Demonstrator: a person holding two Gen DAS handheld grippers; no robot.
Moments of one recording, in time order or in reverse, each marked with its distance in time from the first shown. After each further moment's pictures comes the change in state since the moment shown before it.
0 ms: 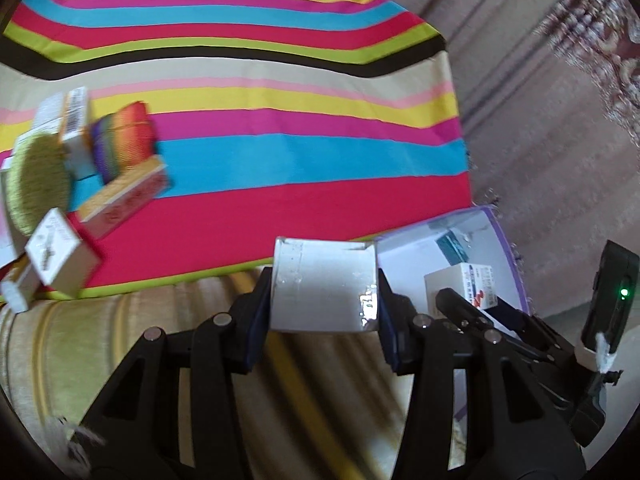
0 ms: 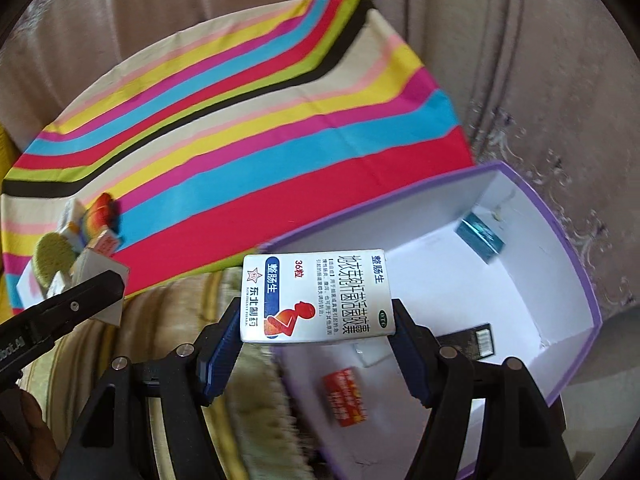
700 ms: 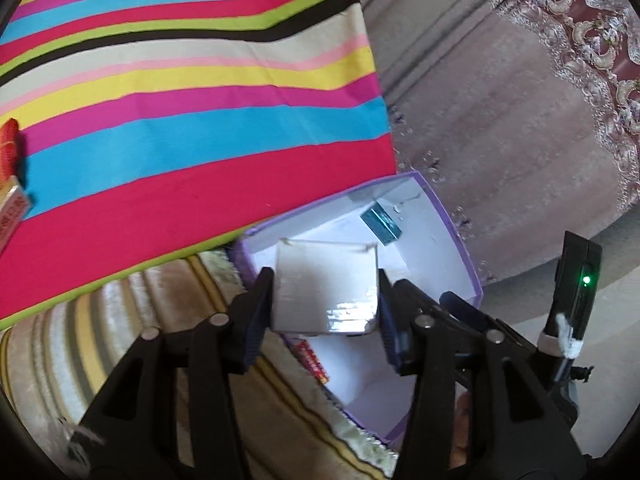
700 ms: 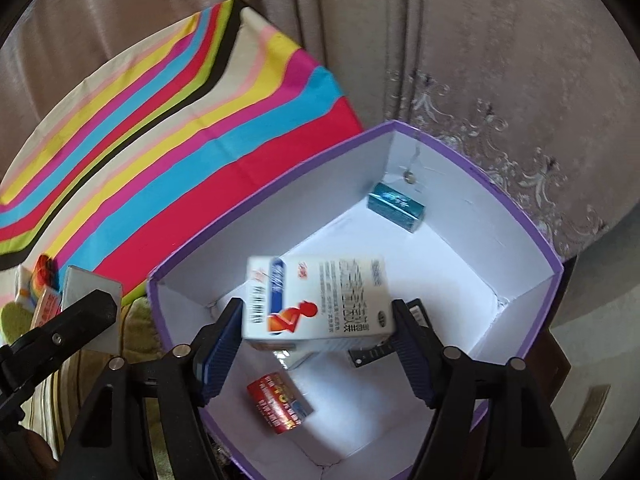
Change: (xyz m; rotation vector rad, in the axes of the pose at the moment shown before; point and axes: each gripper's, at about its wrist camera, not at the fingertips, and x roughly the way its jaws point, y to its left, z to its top) left arm 0.046 -0.069 0.004 0.105 0.106 -0.206; right arm 0.004 -0.074 -0.003 0.239 0.003 -0.133
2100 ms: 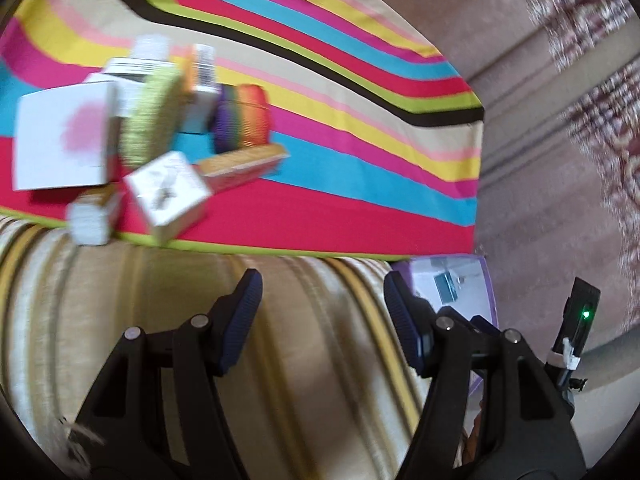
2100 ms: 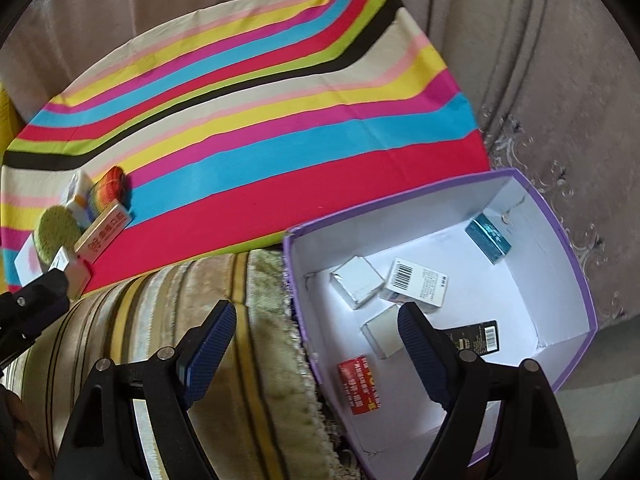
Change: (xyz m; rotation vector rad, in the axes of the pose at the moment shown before) left arm -0.139 0.132 -0.066 -0.384 -0.242 0.163; right arm -0.018 0.107 -0.025 -0.339 0.028 0.124
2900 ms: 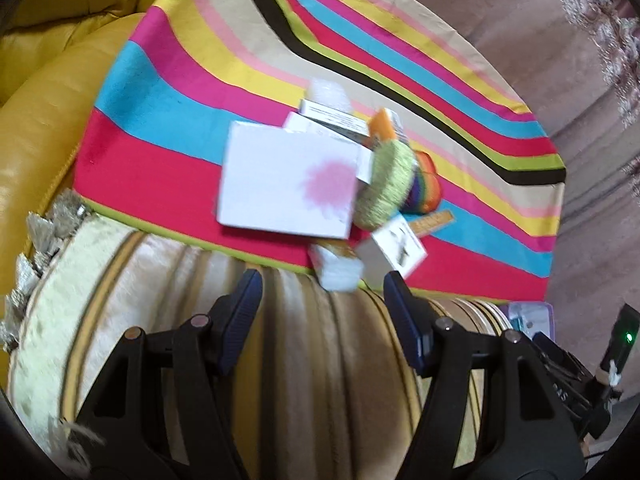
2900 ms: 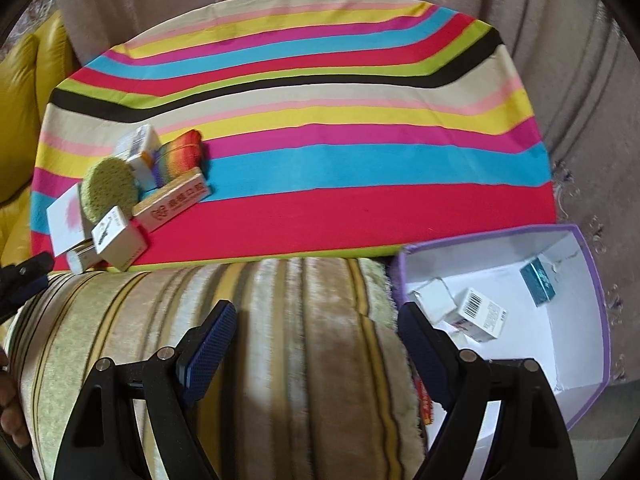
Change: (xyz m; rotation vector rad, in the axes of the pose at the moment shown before) left arm -0.054 0.106 0.020 -0.111 -0.109 0.260; right arm 0.005 0.078 0.003 -0.202 0.009 0.093
